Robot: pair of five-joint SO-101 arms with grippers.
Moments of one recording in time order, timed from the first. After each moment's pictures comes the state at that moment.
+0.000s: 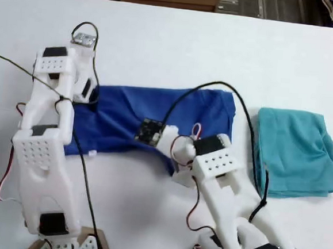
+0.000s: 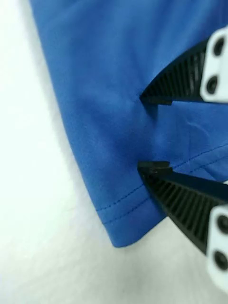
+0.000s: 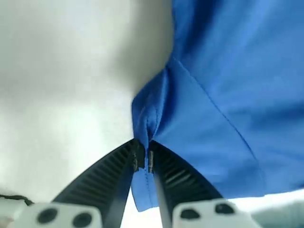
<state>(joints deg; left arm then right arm) -15.9 44.6 -25.5 78.5 -15.9 -28.2 -24.9 49.2 68.1 48.9</state>
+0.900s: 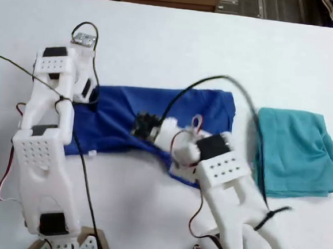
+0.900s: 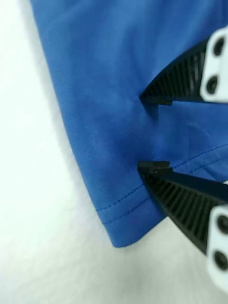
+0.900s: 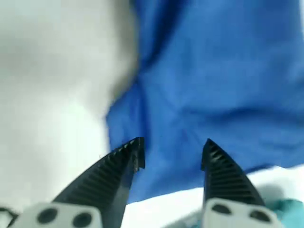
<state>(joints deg) -15.9 44.6 -25.5 78.5 -15.9 -25.1 -31.0 41.6 70.2 49.0</state>
